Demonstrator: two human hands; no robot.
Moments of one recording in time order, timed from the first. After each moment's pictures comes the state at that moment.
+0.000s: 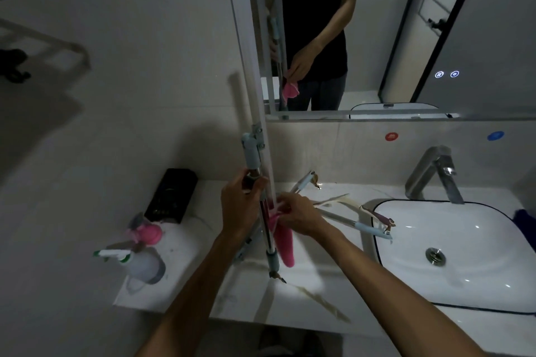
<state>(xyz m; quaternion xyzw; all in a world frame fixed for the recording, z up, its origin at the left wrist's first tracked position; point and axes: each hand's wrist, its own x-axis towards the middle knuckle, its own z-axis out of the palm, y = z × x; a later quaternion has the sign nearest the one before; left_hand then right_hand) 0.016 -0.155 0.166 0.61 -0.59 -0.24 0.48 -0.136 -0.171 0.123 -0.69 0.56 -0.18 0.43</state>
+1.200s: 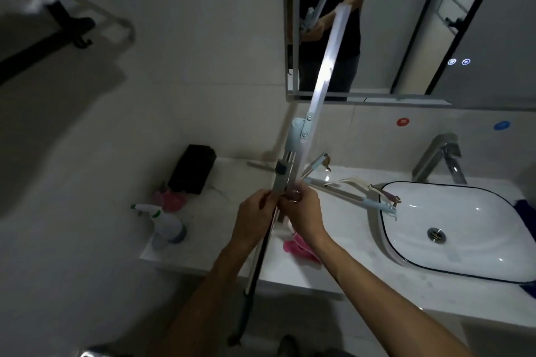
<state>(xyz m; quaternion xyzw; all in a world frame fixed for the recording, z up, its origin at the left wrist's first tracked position) 0.057 -0.027 0.141 0.65 -0.57 -0.35 0.37 -0.072 -0.040 0.142 -0.50 0.55 -0.46 0.49</state>
